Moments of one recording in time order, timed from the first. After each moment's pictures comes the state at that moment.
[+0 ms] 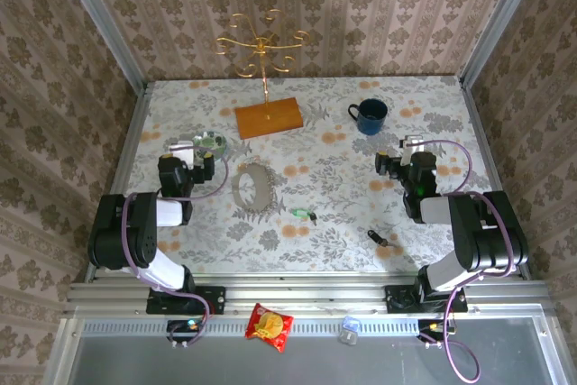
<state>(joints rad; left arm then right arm) -0.02 1.56 0.39 0.82 -0.02 0.10 0.02 1.53 0.40 0.74 0.05 0.02</state>
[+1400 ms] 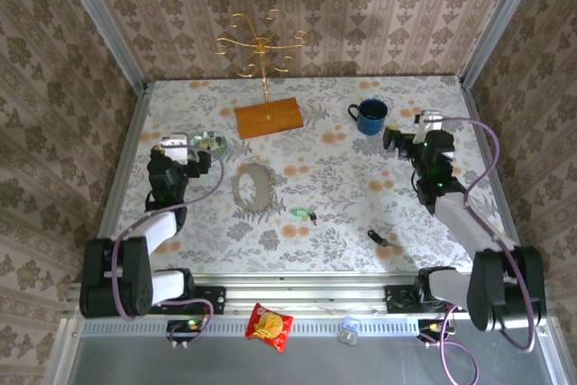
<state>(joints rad) -0.03 1.20 0.38 0.64 0.01 0.09 0.02 1.14 0.64 0.23 0.05 0.15</state>
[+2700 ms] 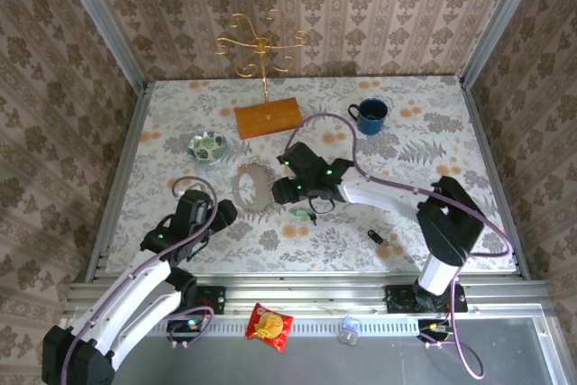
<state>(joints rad) -0.50 0.65 0.37 -0.54 -0.07 -0.85 0.85 1.75 1.25 -0.43 -0.08 0.49</state>
